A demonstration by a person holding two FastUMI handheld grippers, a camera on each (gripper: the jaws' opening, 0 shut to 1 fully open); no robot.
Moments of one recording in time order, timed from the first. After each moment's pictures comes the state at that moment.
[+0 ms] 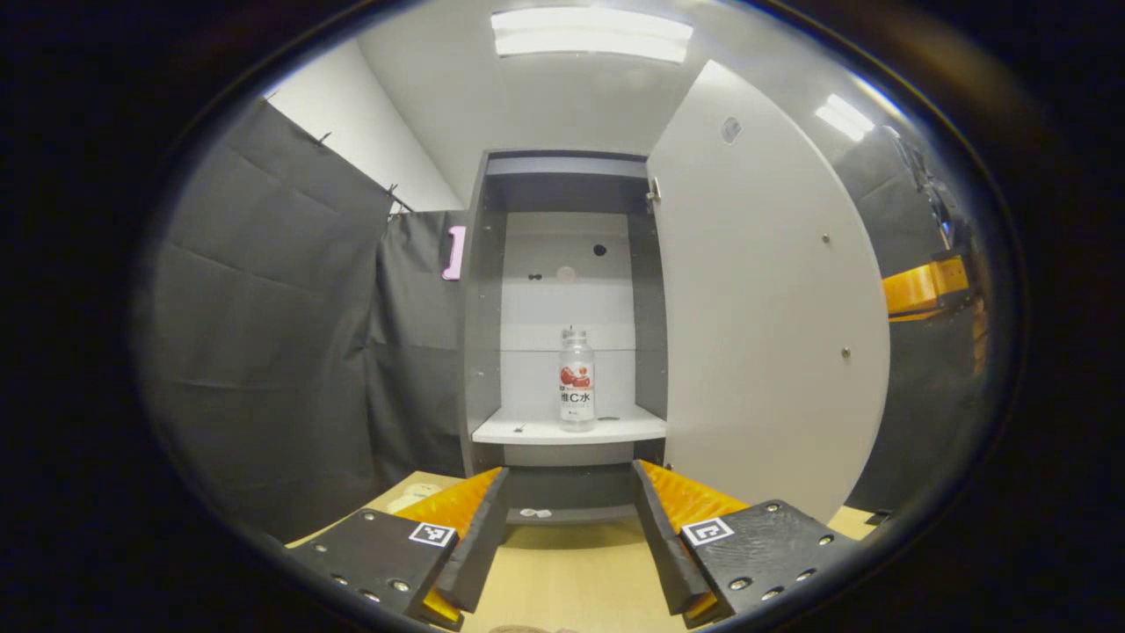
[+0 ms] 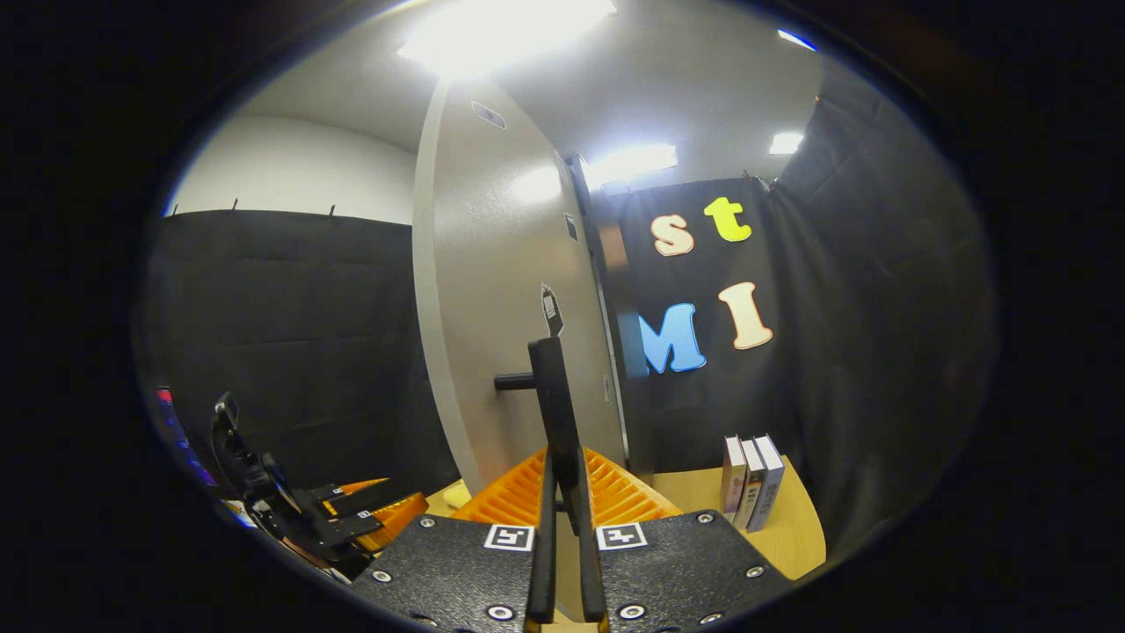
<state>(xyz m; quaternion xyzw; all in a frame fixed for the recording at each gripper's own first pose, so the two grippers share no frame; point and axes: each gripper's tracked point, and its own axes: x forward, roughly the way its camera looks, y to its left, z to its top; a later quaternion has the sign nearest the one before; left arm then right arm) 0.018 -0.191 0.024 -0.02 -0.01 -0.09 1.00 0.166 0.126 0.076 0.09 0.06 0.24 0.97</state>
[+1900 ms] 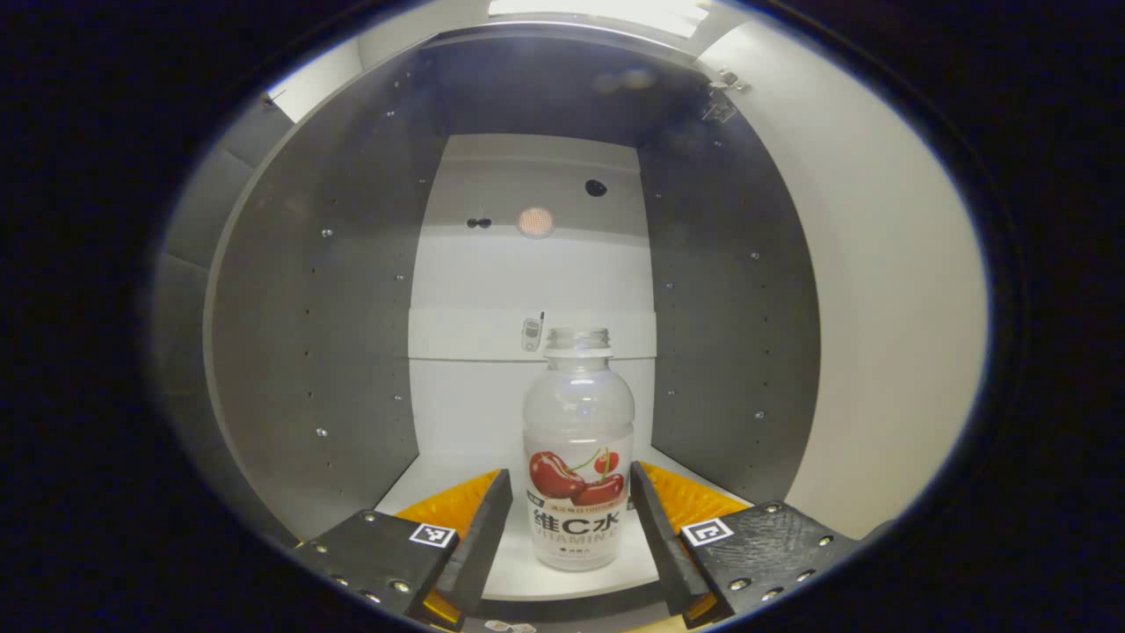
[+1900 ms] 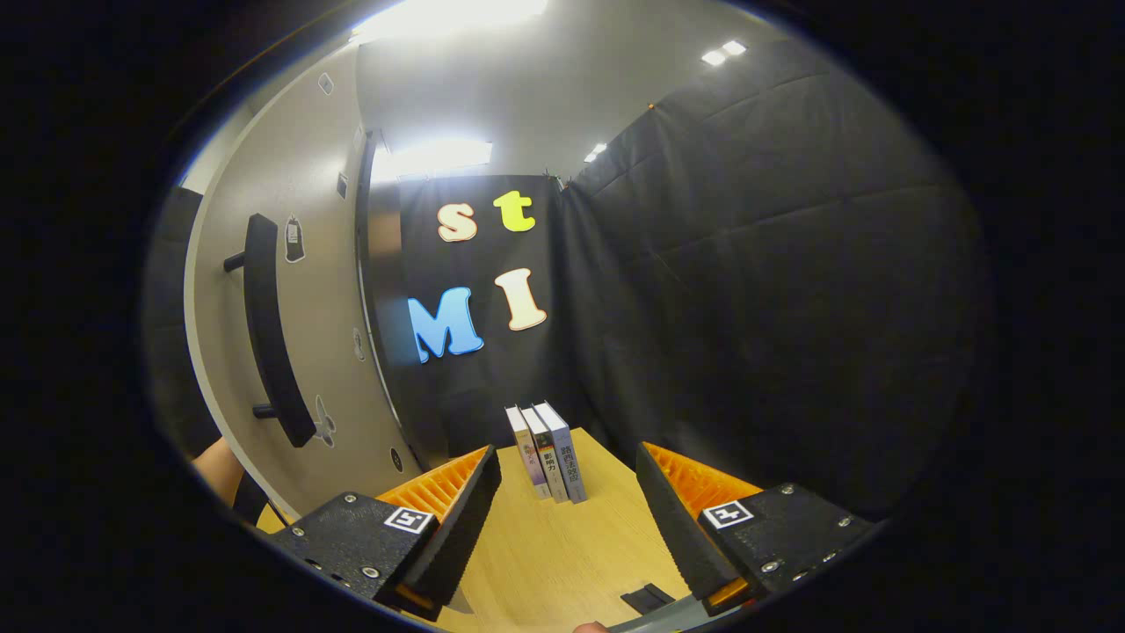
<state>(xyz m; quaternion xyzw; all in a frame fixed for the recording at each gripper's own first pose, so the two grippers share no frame) 0.379 -0.271 -0.001 -0.03 0.01 -0.17 0.98 0.160 -0.025 -0.023 0.07 0.10 -0.15 0.98</state>
